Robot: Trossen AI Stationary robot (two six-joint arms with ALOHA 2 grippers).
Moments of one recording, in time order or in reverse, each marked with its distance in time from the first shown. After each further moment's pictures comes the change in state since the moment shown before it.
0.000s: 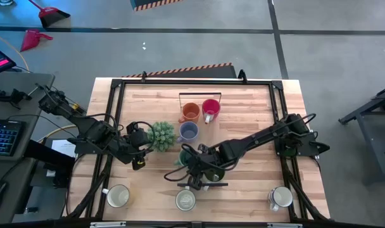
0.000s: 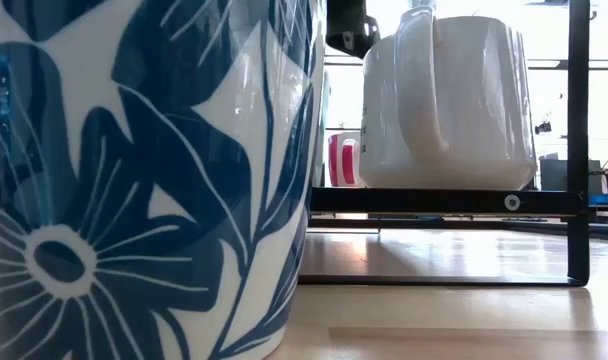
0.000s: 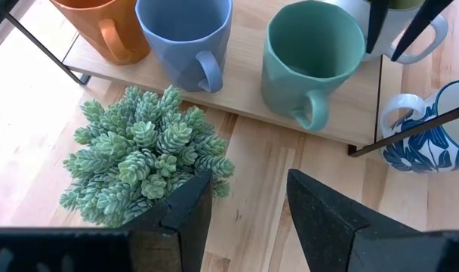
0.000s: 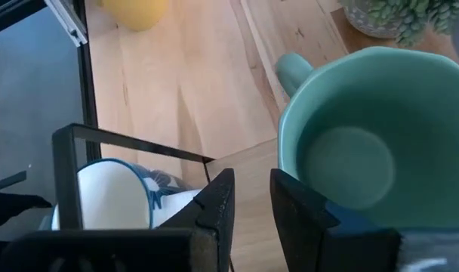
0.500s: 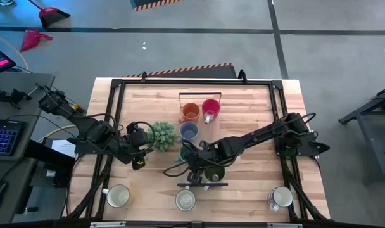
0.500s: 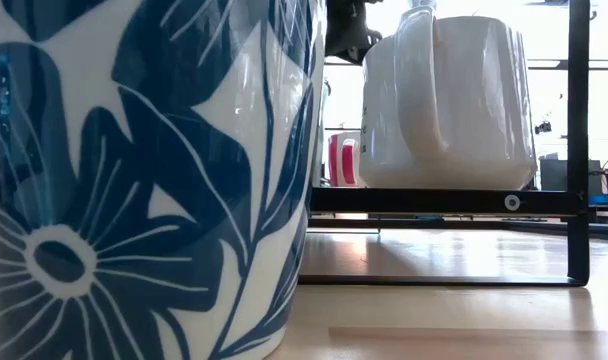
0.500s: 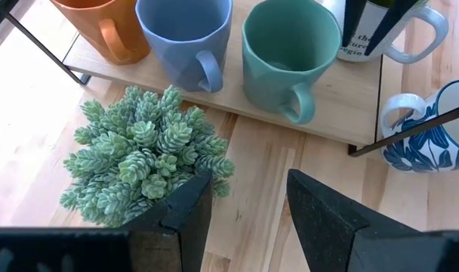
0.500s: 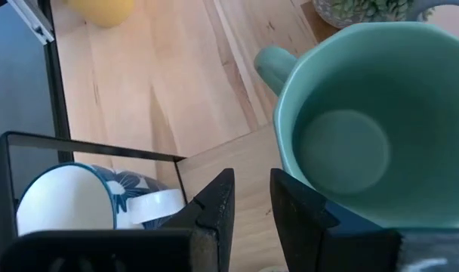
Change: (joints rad) left arm 0.000 0.000 0.000 -0.001 0.000 0.000; right arm -0.029 0.000 0.000 -0.052 0.011 0.004
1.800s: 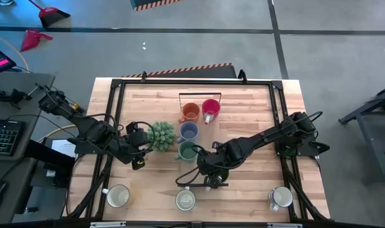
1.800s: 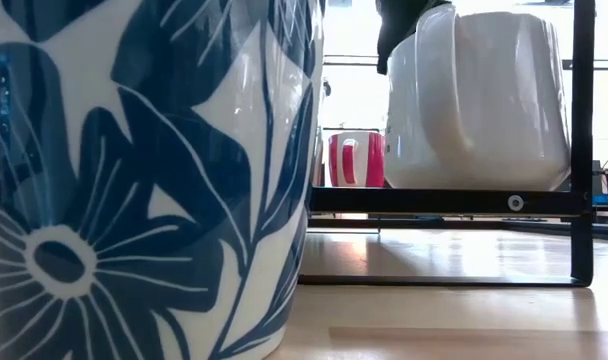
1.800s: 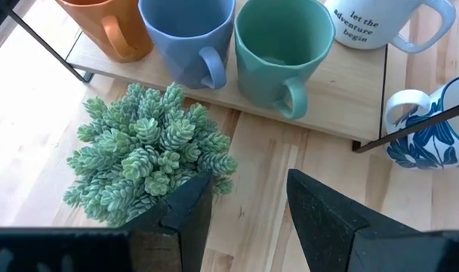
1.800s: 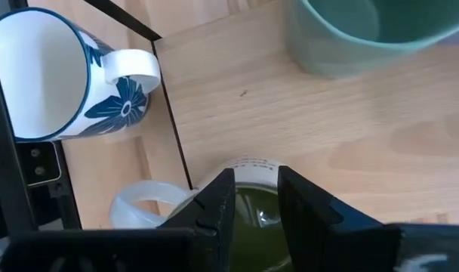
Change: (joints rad) left arm 0.000 0.000 0.000 -0.012 0.000 0.000; right arm 0.066 -0.074 0.000 -0.308 -0.070 -0.033
